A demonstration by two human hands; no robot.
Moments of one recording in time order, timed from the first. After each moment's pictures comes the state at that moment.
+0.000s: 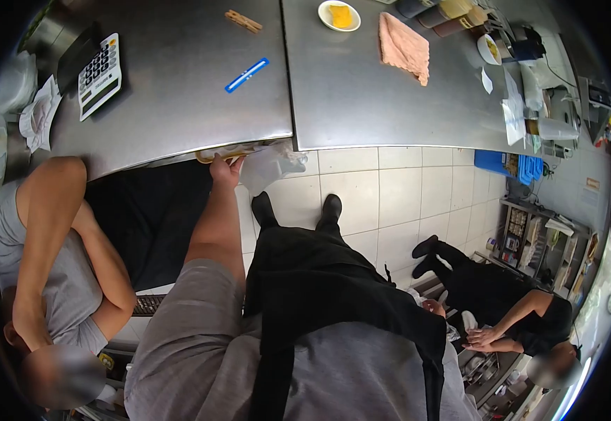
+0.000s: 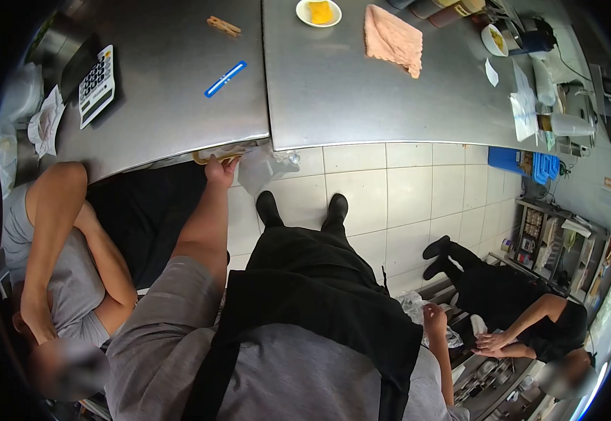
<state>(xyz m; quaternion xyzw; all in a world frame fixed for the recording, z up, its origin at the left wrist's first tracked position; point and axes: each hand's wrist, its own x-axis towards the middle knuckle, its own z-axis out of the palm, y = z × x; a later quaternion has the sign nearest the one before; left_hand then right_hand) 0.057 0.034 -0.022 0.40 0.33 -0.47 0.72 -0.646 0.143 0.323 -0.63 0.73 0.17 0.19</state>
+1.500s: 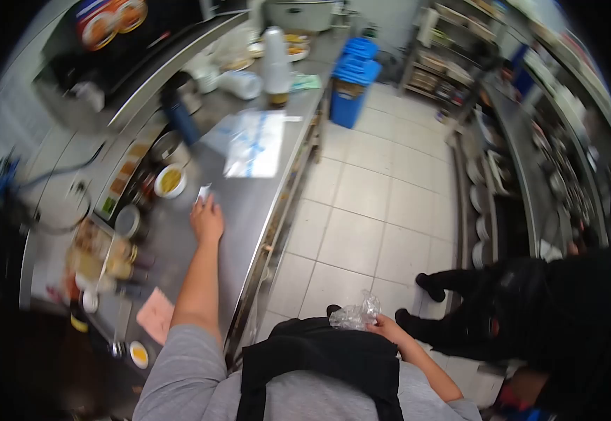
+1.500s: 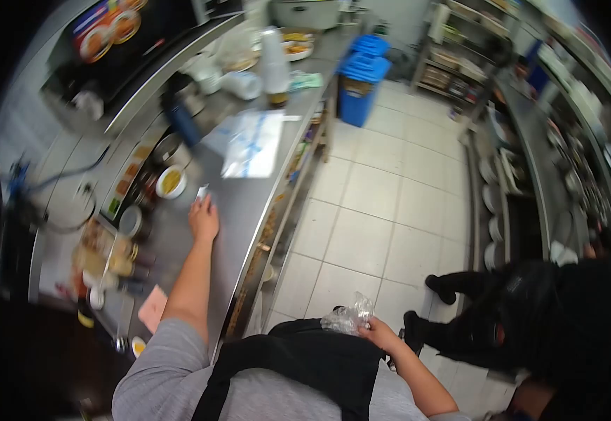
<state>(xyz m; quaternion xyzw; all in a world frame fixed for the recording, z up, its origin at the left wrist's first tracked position) -0.413 -0.496 0.298 0.56 -0.80 -0.06 0.22 -0.627 0.043 0.286 -0.20 0.70 -0.37 0.57</state>
